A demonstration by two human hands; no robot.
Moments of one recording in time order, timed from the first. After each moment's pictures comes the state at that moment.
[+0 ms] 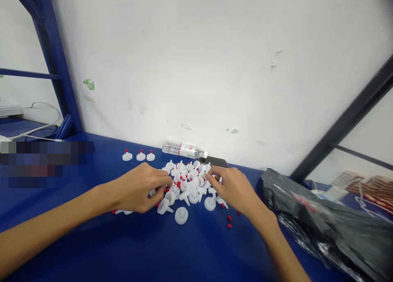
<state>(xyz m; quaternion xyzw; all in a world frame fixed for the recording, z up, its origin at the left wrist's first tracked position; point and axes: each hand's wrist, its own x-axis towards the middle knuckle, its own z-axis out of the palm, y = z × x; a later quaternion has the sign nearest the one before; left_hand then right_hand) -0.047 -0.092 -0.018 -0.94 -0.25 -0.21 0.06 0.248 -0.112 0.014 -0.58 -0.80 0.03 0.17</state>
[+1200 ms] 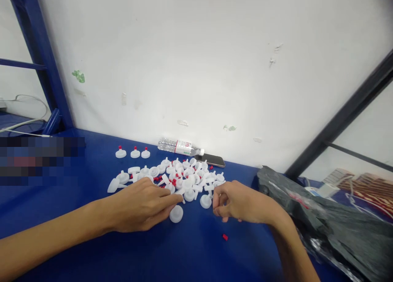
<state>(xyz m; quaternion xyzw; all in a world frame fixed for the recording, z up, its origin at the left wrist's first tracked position) -0.020 -0.117 -0.035 -0.95 -0.17 -0.21 0.16 0.277 -0.126 0.020 -0.56 -0.75 0.34 0.02</state>
